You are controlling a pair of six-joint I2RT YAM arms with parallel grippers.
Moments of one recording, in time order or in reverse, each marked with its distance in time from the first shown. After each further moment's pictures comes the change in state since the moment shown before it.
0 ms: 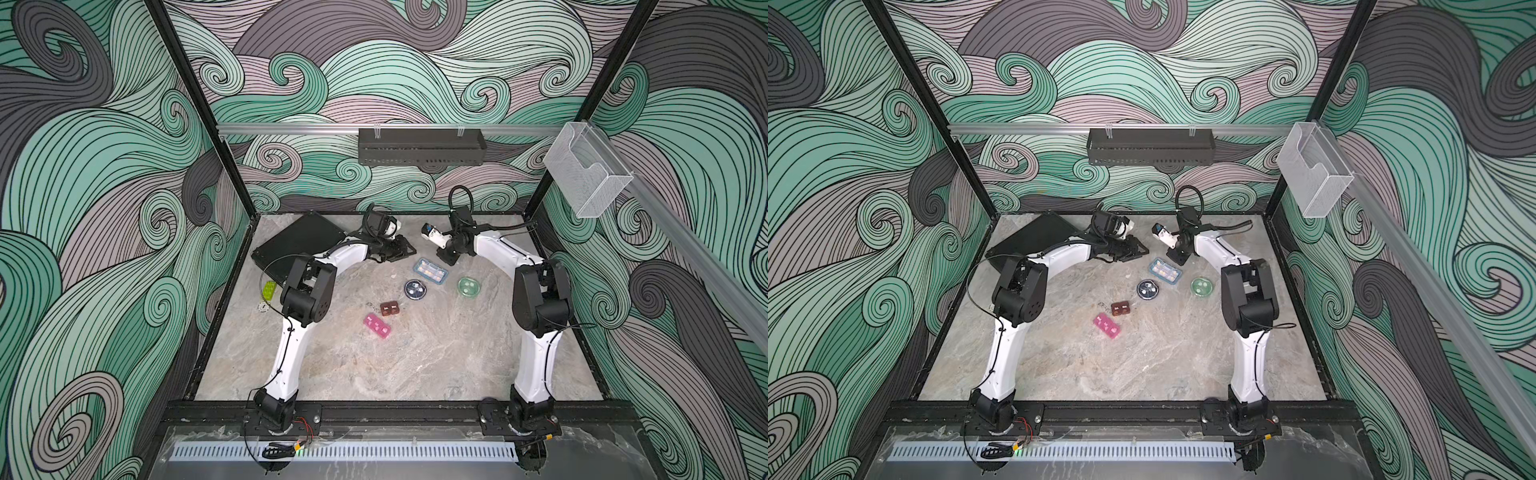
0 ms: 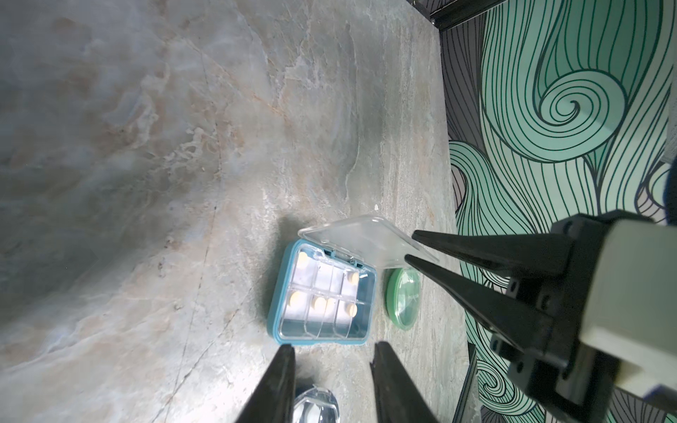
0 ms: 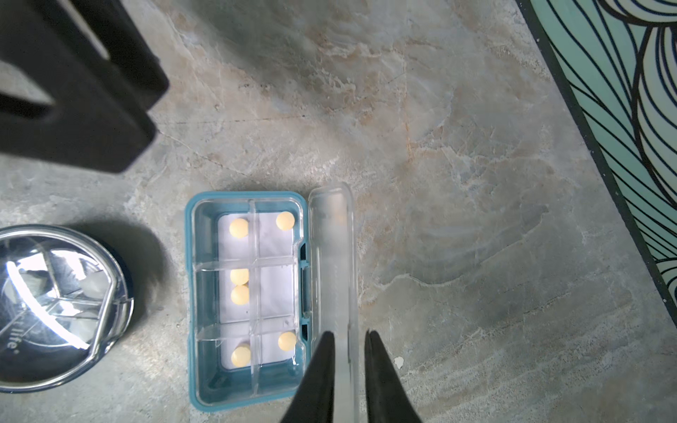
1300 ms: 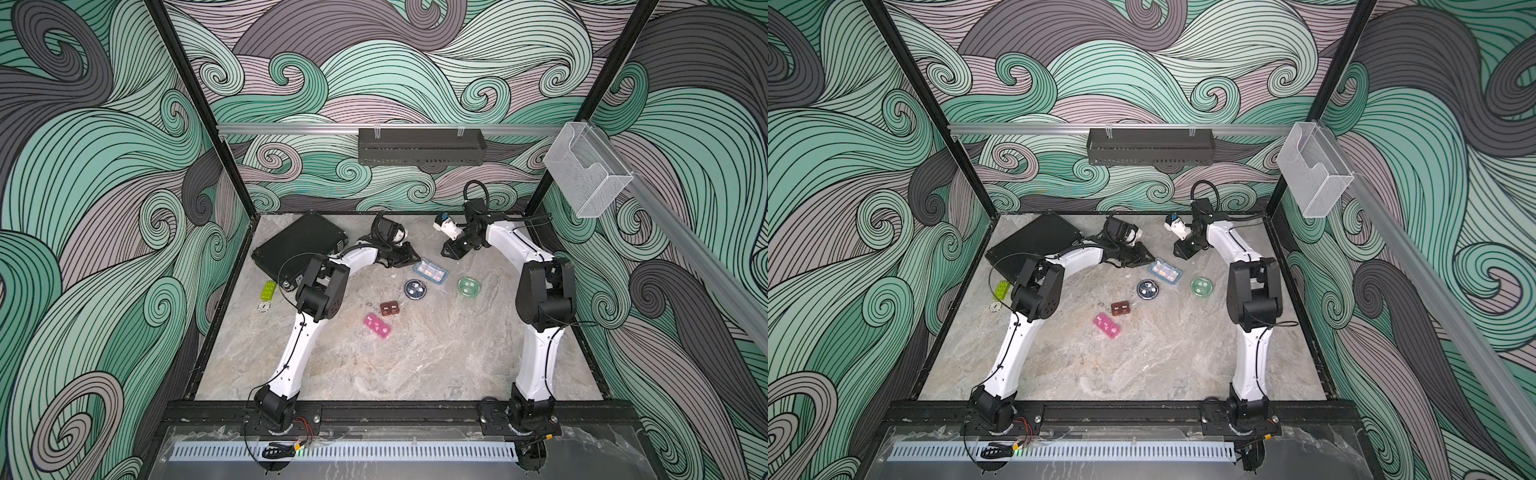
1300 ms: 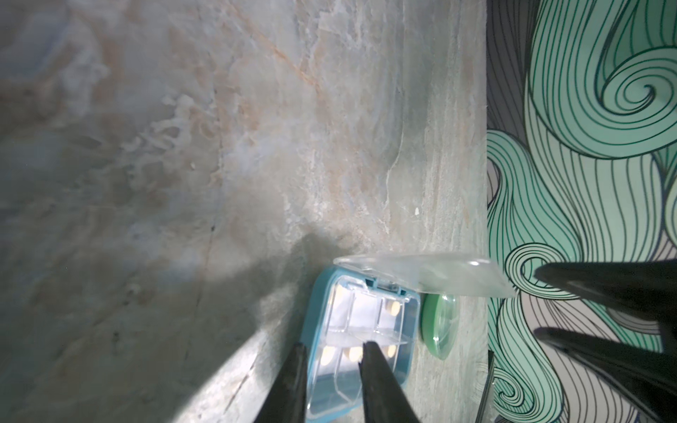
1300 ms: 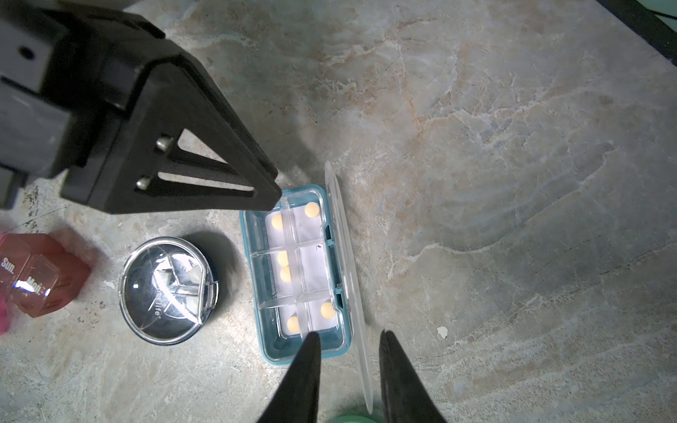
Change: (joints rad) left arm -0.041 0.159 0.143 -0.056 -0.027 0.010; right arm -0.102 0.038 0.150 -0.229 -0.230 0.167
